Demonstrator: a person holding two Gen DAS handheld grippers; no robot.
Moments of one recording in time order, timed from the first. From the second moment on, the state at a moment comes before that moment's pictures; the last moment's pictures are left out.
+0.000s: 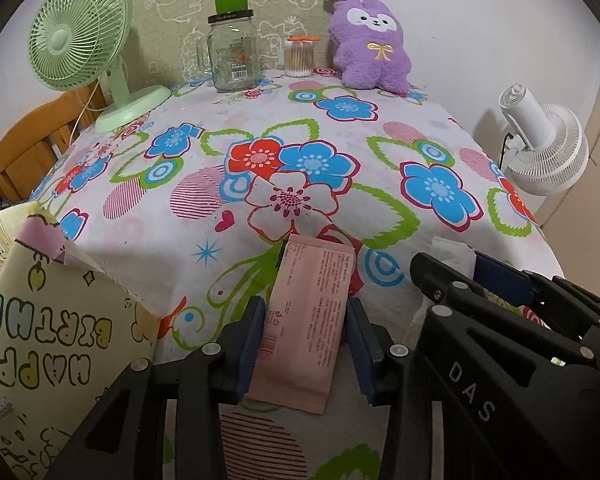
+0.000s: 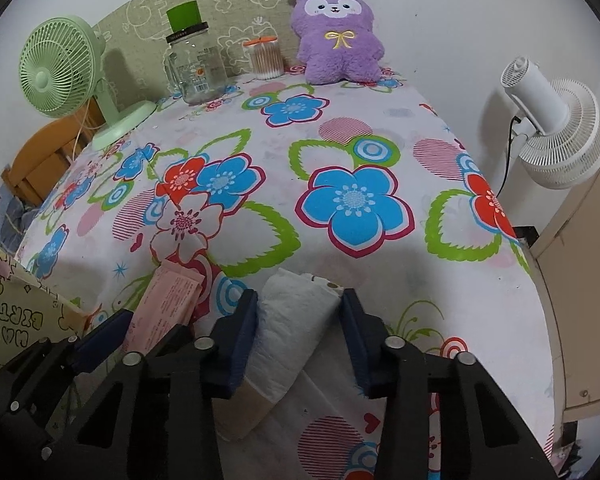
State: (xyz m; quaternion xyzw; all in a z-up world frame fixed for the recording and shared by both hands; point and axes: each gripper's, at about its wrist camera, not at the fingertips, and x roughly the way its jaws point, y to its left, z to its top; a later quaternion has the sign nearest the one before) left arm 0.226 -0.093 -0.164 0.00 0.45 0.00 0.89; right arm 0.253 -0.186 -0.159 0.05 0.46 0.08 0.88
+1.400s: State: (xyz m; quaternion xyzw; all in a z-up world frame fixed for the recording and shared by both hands) left arm 0.152 -0.106 -0.132 0.03 0.42 -0.04 0.91; right arm 0.170 -0.198 -0.123 0.06 0.44 0.06 0.90
